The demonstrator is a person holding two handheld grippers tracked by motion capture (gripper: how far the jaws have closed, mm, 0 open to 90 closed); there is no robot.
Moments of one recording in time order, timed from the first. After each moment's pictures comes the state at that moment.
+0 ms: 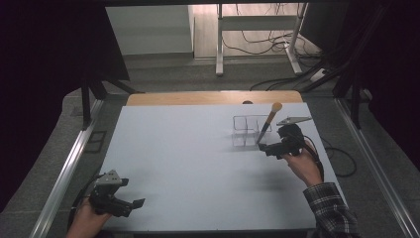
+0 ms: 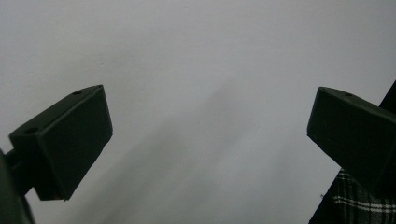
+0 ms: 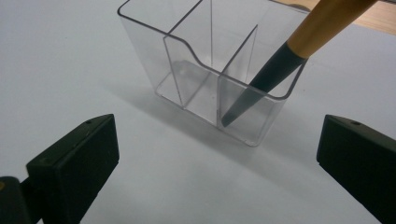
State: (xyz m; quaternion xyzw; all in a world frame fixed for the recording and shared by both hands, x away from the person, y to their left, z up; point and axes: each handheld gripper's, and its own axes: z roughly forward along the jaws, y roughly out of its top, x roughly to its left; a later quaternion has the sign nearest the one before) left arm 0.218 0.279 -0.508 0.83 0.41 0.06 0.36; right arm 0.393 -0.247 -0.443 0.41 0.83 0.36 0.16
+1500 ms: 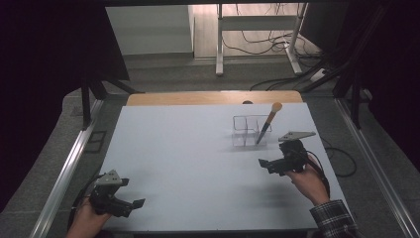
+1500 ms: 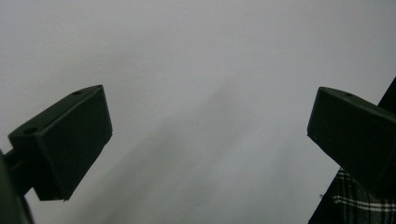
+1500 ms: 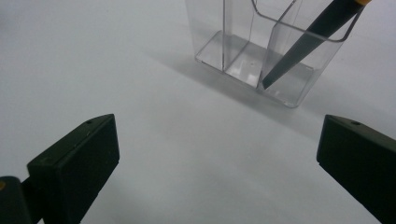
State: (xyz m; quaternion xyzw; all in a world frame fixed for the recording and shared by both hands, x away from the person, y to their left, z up) left arm 0.218 0.278 -0.508 0.84 0.41 0.06 0.36; right arm 0.347 -0.250 -0.448 0.39 0.84 0.36 0.13
